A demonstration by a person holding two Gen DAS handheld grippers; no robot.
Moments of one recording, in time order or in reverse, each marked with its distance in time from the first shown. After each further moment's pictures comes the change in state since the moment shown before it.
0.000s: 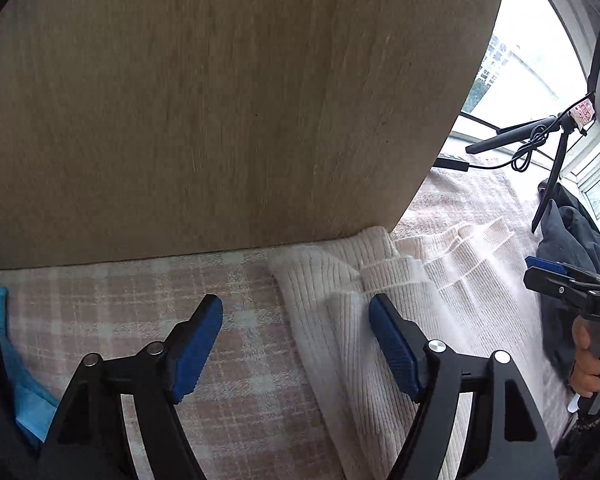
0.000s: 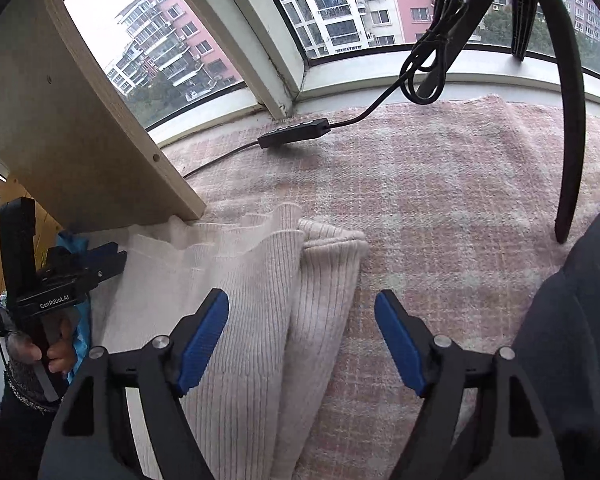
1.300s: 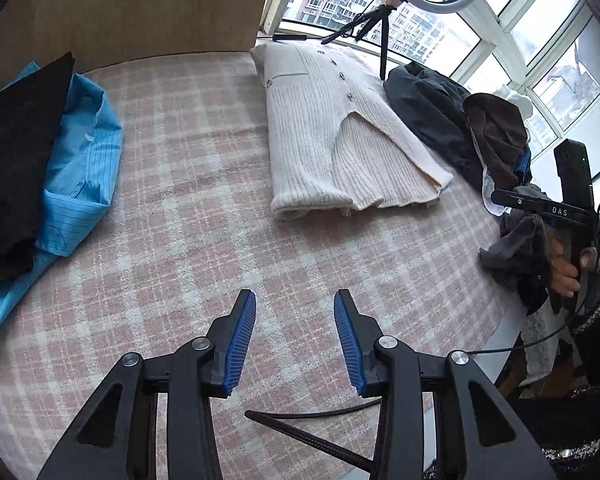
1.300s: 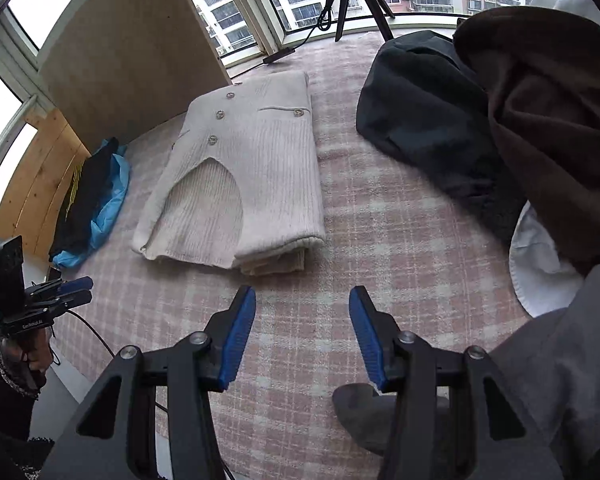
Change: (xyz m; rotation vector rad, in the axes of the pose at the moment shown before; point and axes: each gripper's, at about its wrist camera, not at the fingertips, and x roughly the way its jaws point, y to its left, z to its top) left arm -0.188 -0.022 -0.289 0.130 0.005 -0.218; right arm -0.177 0.054 -0.278 0.017 -0.088 -0.089
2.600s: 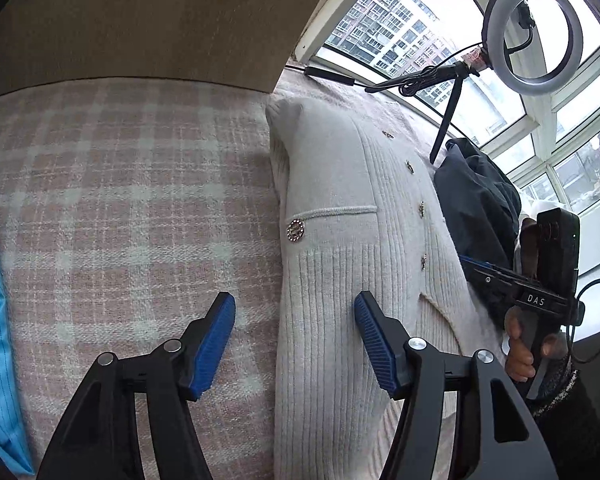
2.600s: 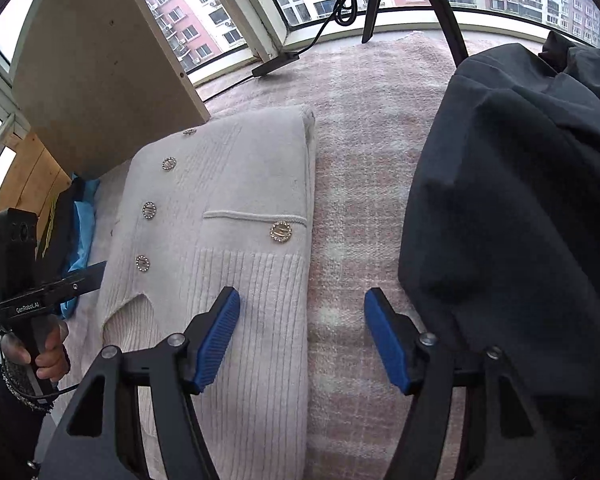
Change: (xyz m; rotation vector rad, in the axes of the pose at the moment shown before) left arm 0.128 0.030 0.143 -0.194 -0.026 -0.088; right arm 0.125 -0.028 0.125 -0.035 0.035 0.037
